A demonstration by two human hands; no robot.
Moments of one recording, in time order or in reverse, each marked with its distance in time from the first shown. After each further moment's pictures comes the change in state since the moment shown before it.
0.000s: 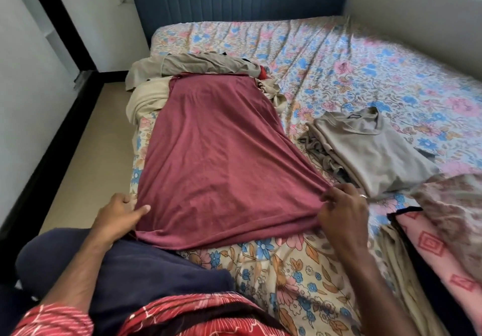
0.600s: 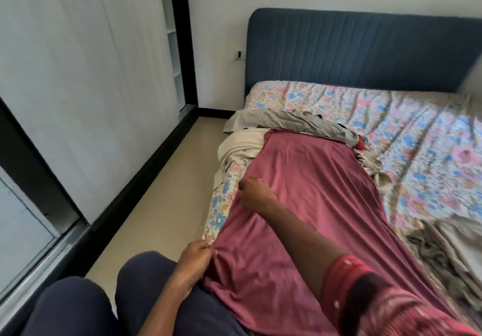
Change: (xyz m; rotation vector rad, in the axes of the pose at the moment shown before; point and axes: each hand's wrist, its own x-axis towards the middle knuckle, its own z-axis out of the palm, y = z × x) left_hand 0.010 -0.012 -0.006 -0.564 -0.078 -0.178; right_hand 0.102 -0.355 0.233 -0.095 -0.682 -0.722
